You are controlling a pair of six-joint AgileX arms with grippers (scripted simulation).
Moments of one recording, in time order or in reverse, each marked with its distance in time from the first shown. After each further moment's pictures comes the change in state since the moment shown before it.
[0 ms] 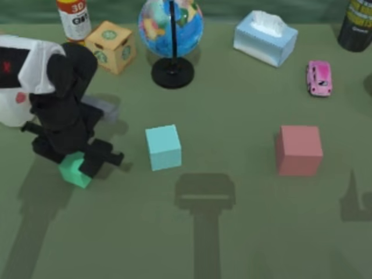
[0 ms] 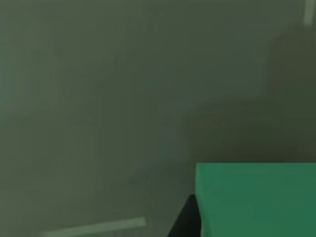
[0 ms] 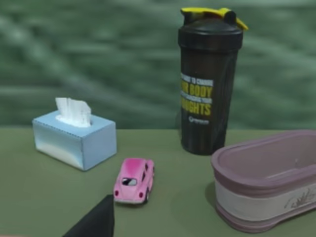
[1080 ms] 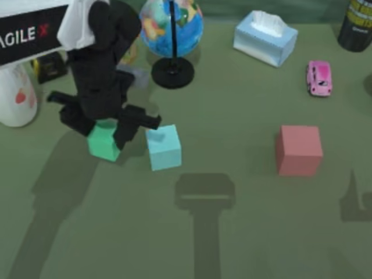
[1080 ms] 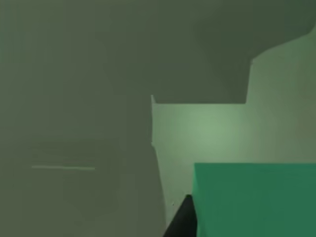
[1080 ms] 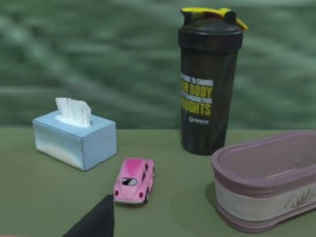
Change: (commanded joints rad) left arm -0.141 0.071 0.347 -0.330 -0.007 -0.222; right arm 0.000 0.000 0.000 0.000 0.000 0.000
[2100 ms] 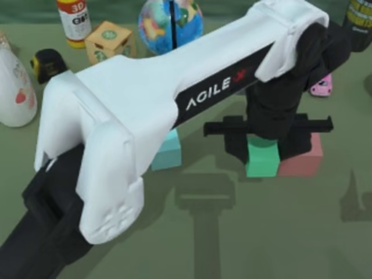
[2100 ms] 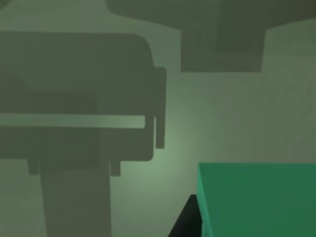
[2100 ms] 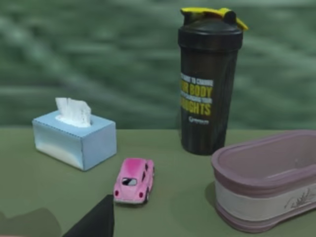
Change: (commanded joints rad) left arm -0.502 0.432 0.819 -0.346 -0.020 -0.848; right arm 0.000 0.000 0.000 0.000 0.000 0.000
